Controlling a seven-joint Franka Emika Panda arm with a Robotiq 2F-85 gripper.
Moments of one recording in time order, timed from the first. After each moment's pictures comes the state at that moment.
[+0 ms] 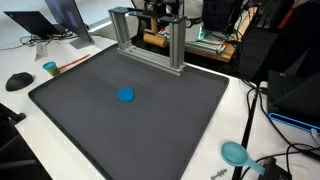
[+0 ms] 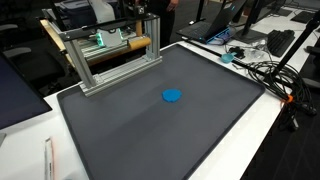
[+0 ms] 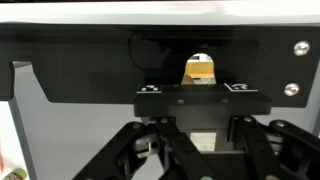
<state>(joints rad) -0.04 -0.47 0.03 -2.52 -0.05 2.03 0.02</state>
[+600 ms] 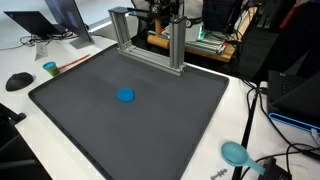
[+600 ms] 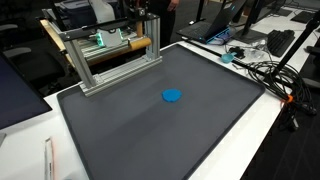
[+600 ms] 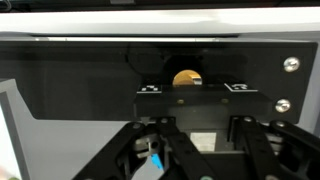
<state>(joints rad) -0.02 -0.49 0.04 -2.56 -0.04 2.04 0.06</state>
